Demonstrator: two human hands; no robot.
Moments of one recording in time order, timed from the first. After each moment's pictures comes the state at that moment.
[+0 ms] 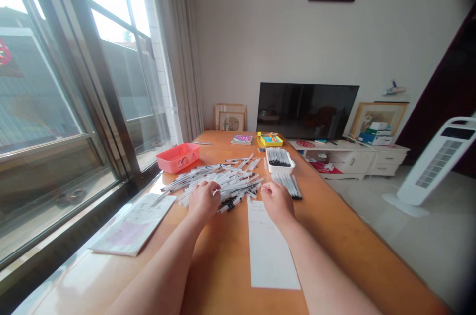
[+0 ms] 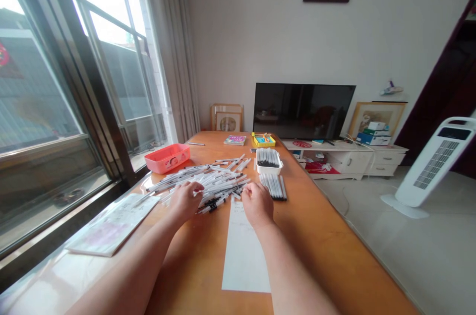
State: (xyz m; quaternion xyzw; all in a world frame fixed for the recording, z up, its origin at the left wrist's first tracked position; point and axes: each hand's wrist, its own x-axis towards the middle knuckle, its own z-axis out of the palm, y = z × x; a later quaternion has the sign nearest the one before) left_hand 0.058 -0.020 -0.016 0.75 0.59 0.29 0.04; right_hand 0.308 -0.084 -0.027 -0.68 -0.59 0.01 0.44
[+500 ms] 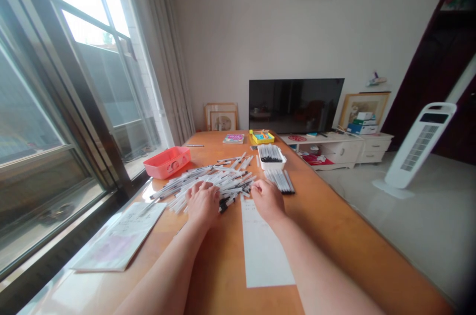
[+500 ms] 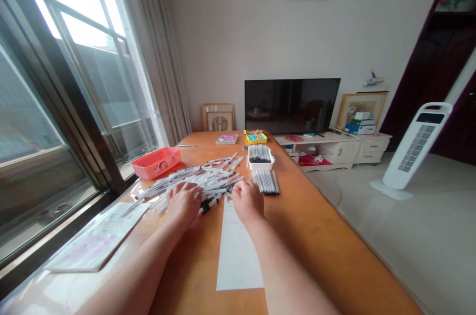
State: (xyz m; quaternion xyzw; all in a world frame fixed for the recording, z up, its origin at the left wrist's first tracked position) left_hand 0.083 -0.028 -0.018 0.79 0.55 0.27 -0.03; right_hand 0.305 -0.081 -0.029 -0.67 -0.59 0.00 0.45
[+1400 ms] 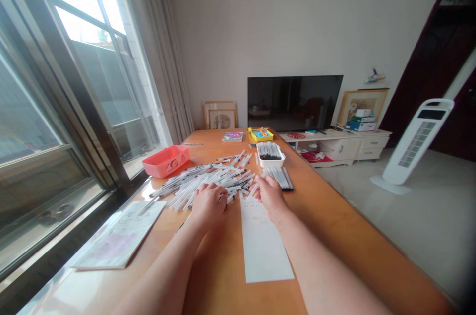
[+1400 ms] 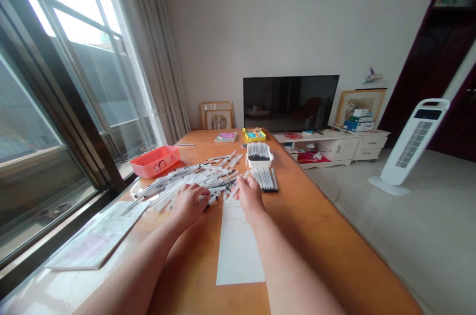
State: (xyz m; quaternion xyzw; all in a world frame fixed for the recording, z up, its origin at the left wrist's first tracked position) left_hand 0.092 -0.037 -0.012 0.83 0.49 0.26 0.03; right_hand 0.296 -0.080 -0.020 -0.53 -0.34 0.38 0.68
